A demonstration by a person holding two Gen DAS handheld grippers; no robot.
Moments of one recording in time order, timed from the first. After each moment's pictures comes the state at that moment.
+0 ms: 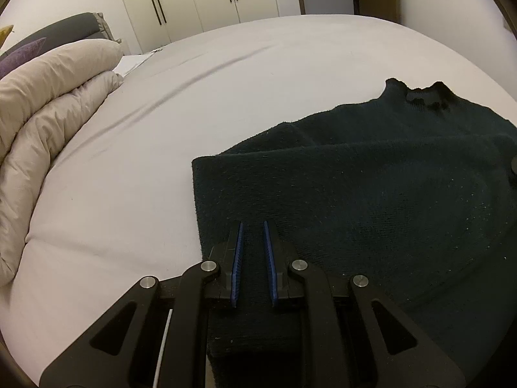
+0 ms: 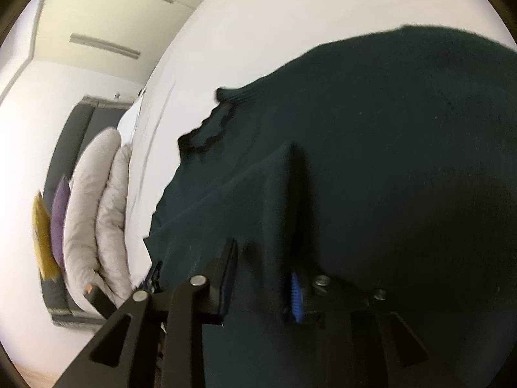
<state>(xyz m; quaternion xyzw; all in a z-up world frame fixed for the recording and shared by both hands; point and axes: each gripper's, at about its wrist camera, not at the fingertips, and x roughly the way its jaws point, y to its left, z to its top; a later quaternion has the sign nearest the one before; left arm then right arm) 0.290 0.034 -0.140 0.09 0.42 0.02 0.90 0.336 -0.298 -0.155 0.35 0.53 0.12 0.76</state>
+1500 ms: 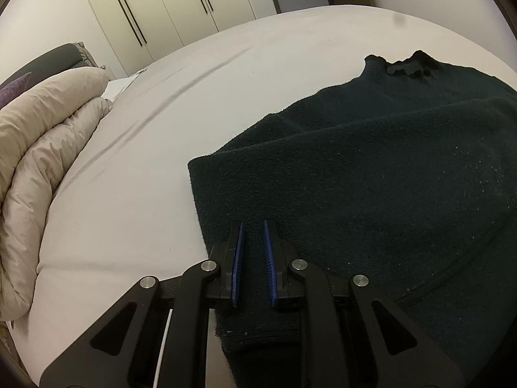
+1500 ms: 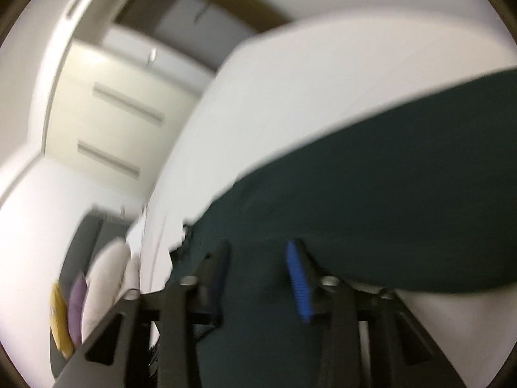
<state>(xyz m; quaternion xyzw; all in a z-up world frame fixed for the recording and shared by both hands) 0.292 0.026 -0.158 0.17 0.40 0.00 0.90 0.163 -0.474 -0.122 0.46 0.30 -0.05 0.83</state>
